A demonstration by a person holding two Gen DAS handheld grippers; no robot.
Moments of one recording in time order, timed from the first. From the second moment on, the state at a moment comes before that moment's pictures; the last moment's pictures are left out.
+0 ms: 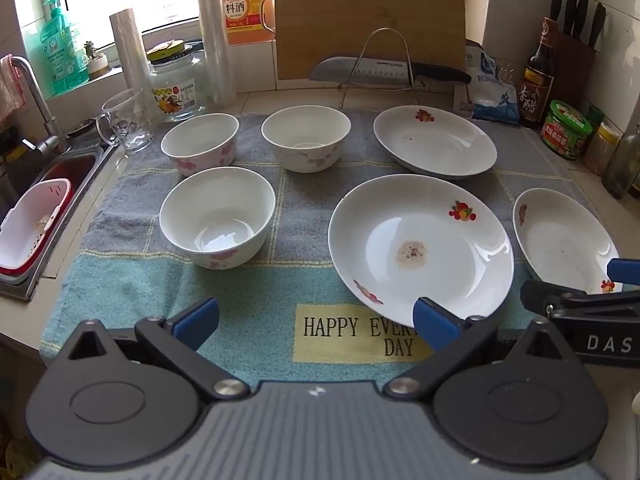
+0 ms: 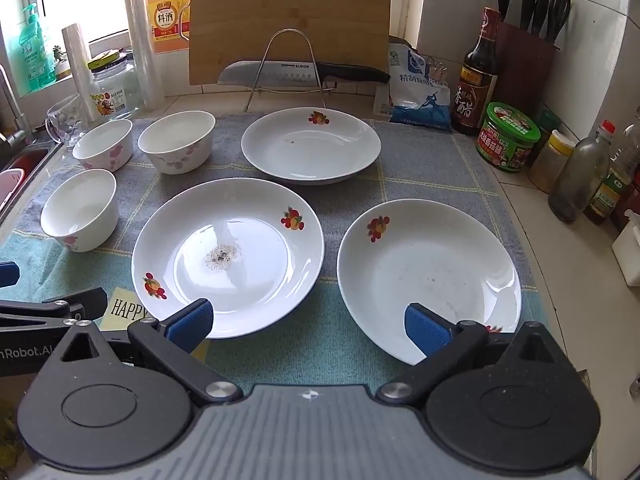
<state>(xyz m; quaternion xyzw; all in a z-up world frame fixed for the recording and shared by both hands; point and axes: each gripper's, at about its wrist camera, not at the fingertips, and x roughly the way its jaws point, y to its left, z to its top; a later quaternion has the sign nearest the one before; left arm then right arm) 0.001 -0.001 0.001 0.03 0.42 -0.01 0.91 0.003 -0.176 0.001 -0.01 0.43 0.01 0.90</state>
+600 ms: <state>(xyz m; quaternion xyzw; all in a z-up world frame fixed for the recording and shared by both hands) 0.002 -0.001 0.002 0.03 0.42 -0.01 0.91 0.004 -0.176 0.000 -0.01 0.43 0.01 0.90</state>
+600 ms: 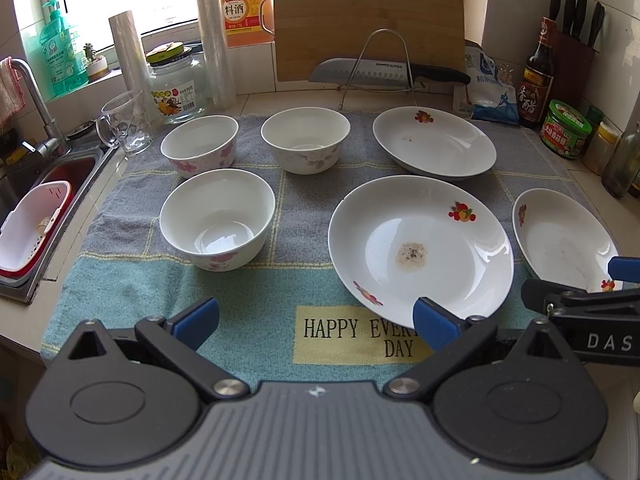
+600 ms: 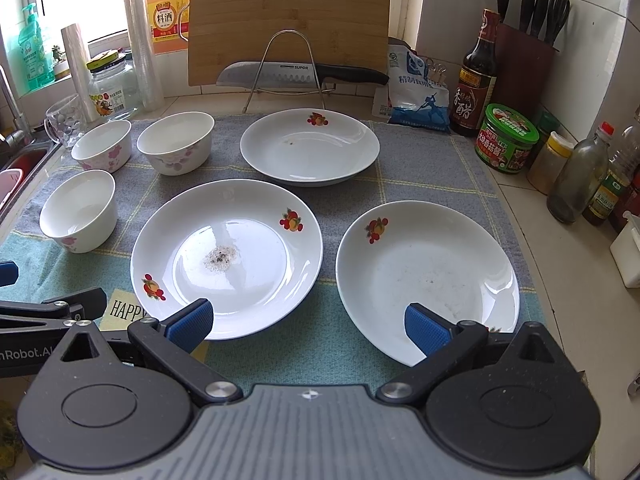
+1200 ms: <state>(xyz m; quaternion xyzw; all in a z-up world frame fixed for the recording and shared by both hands) 0.002 -0.001 0.002 0.03 0.42 -0.01 0.91 0.004 -0.175 0.001 -0.01 0.43 0.01 0.90</state>
